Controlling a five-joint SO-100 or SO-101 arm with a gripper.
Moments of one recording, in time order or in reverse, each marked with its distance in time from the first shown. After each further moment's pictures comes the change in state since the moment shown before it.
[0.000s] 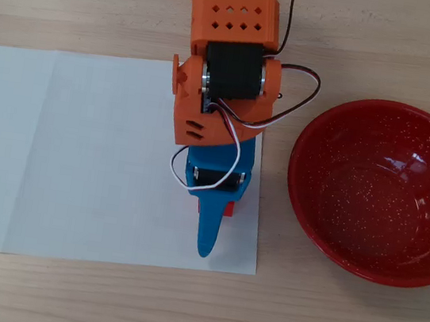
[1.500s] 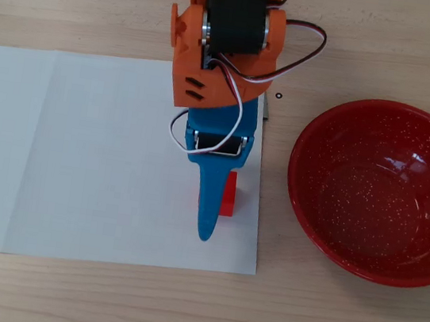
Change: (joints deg) arm -0.3 12.3 8.2 2.4 0.8
